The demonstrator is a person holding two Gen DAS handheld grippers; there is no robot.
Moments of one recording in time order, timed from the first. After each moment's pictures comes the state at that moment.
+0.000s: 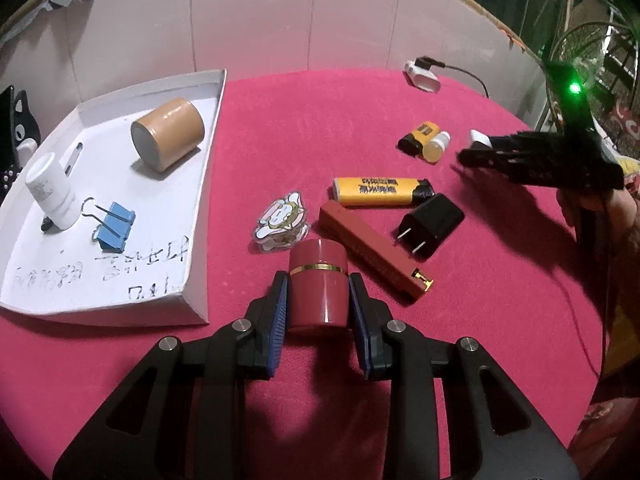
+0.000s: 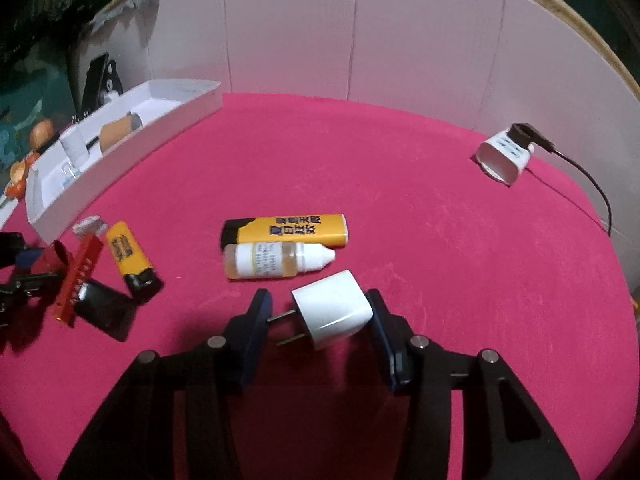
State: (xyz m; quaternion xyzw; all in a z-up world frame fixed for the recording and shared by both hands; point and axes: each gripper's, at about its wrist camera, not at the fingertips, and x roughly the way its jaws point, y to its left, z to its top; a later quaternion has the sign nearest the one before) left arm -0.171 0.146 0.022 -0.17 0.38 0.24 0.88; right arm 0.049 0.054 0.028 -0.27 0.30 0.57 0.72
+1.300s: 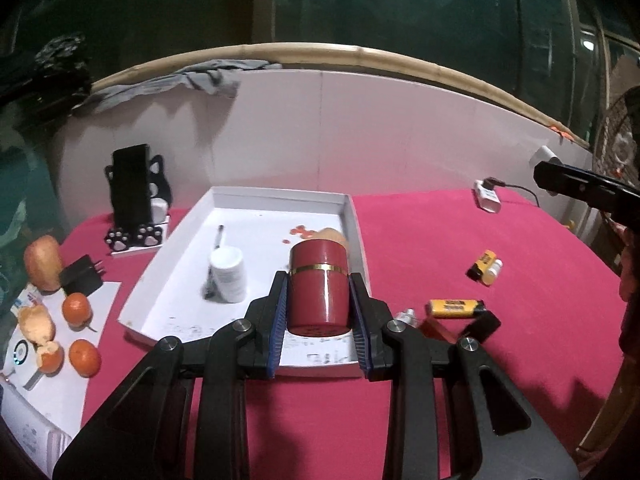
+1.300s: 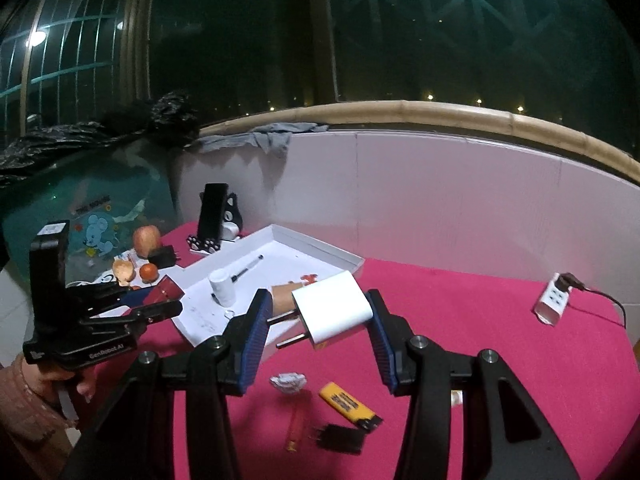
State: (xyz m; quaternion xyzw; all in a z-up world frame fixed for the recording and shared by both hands) left arm -0.273 0.174 0.121 -0.14 0.24 0.40 0.87; right arm -0.084 0.054 0.162 -0.14 0.16 0.70 0.68
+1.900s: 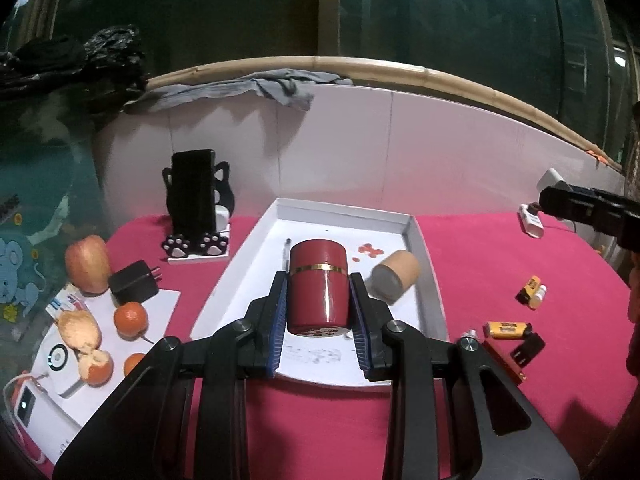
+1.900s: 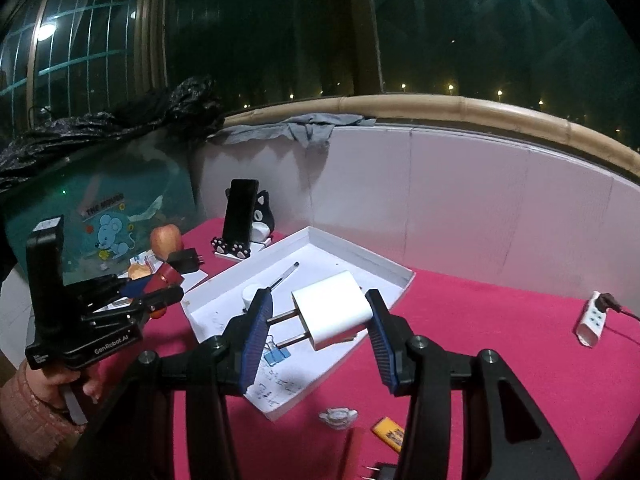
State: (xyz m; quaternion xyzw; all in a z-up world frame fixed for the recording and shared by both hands) left arm -0.319 0.213 0.132 -0.15 0.22 0.46 0.85; right arm -0.127 0.108 0.168 -0.16 0.18 0.72 0.65
